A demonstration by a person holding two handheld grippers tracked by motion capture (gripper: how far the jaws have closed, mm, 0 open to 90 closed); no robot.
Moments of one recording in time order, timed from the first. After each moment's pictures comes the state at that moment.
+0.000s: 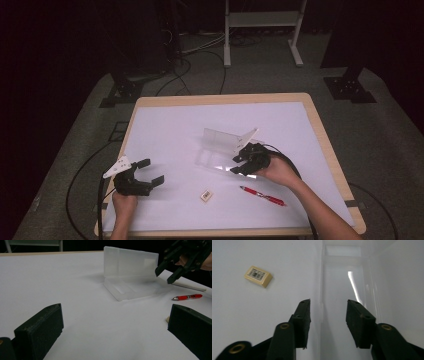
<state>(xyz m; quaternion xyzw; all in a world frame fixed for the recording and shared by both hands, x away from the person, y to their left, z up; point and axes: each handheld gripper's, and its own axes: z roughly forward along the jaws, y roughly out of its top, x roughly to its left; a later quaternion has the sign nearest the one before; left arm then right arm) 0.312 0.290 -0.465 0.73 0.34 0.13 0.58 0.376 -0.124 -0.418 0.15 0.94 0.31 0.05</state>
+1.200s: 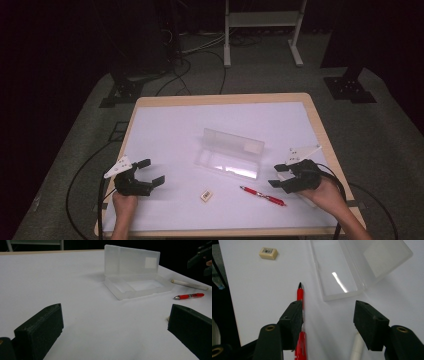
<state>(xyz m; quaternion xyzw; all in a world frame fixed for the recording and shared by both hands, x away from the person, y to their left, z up) 0.312 0.289 -0.465 0.74 0.34 0.13 0.57 0.307 -0.240 -0.408 0.25 0.89 0.36 0.08</state>
